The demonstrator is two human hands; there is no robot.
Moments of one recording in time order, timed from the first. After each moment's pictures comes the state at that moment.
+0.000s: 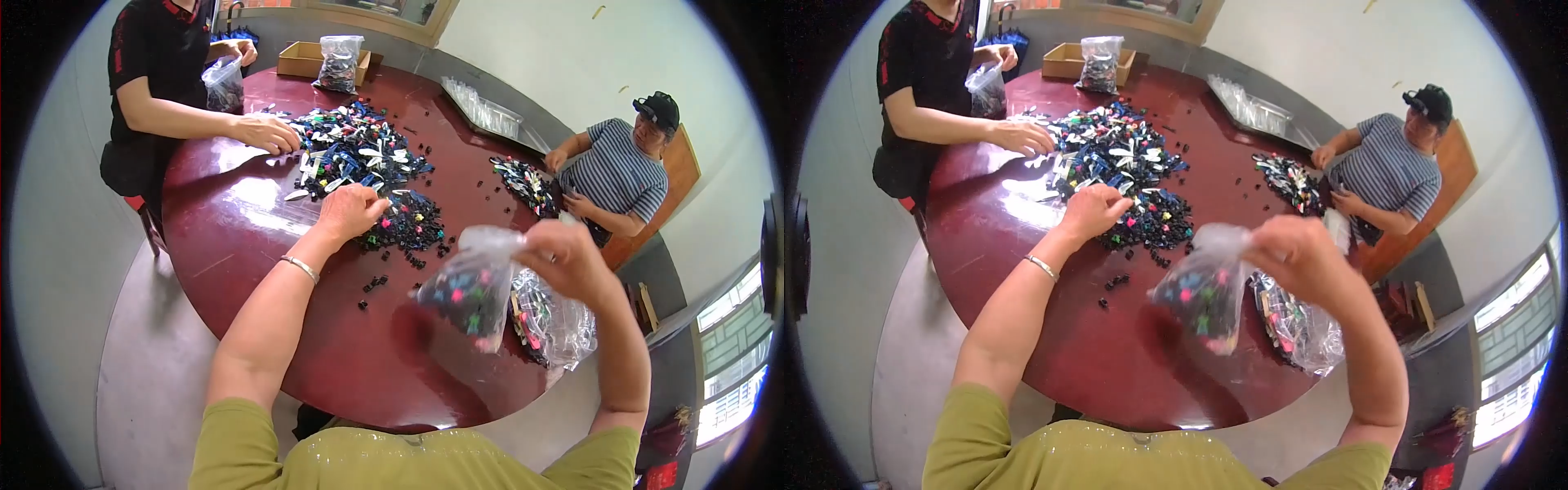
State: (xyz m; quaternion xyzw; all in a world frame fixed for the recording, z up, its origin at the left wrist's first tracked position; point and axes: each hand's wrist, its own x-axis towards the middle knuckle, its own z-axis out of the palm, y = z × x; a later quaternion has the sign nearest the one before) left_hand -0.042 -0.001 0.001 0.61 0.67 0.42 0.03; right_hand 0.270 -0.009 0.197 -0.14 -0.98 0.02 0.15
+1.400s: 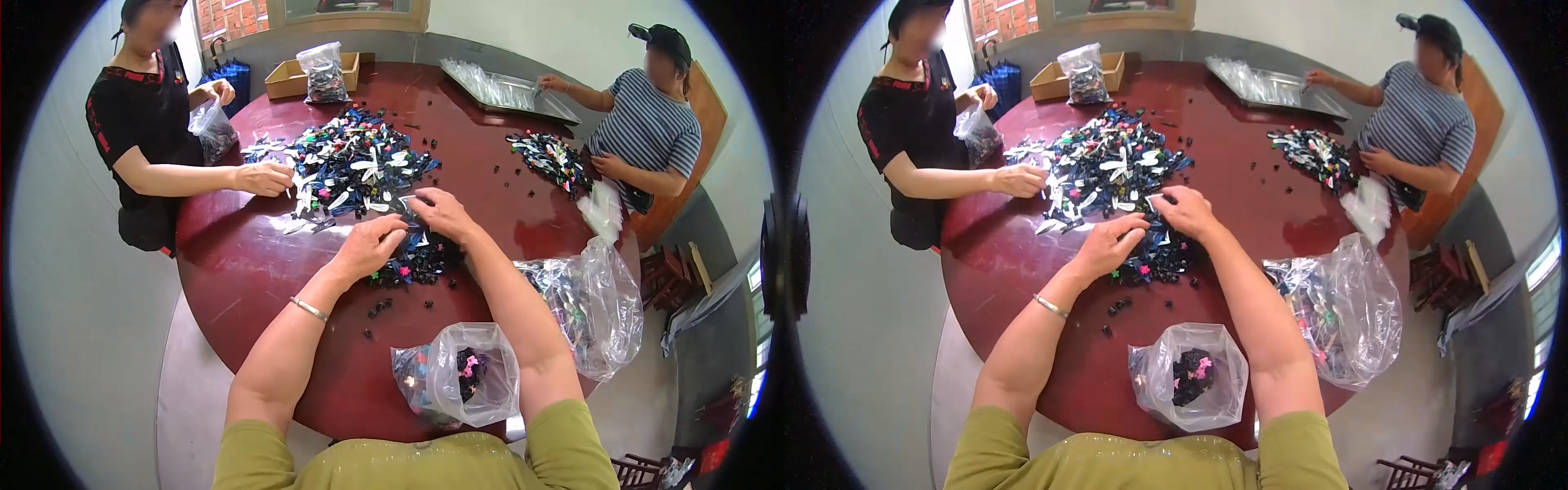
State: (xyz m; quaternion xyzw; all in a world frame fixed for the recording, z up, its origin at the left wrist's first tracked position) left_hand -0.020 0.008 -0.013 0.70 0.54 0.43 0.16; right_hand 0.139 0.151 -0.007 -0.38 -0.85 0.28 0.23
